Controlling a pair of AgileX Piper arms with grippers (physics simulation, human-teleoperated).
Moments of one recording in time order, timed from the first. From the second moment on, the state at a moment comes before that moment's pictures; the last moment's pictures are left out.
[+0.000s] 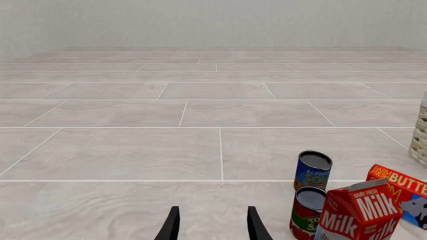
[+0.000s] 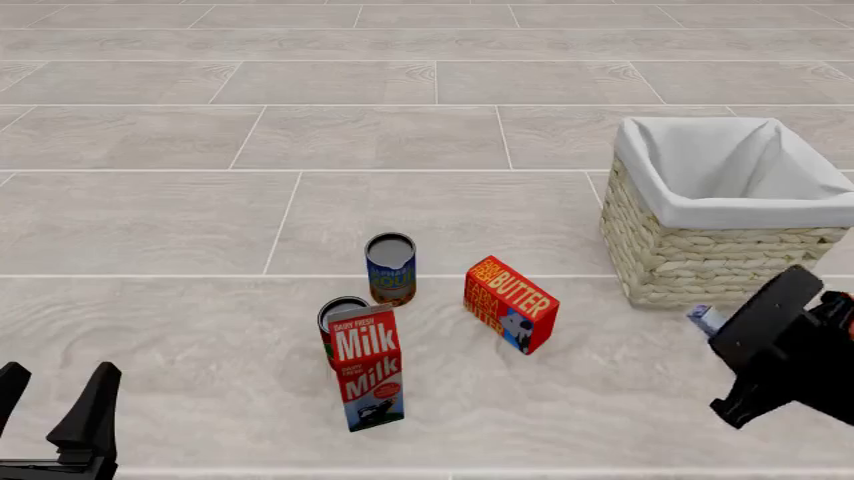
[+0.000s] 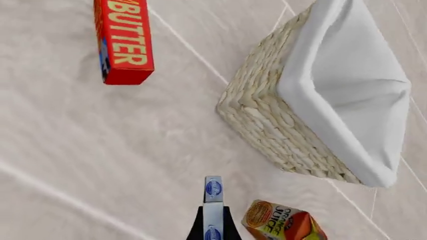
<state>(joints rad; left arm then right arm) 0.00 0.01 0.00 0.00 0.00 -0.03 0.88 -0.51 0.45 -0.81</state>
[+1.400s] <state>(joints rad) 0.00 0.01 0.00 0.00 0.00 -0.09 1.06 -1.05 0.31 -0.16</state>
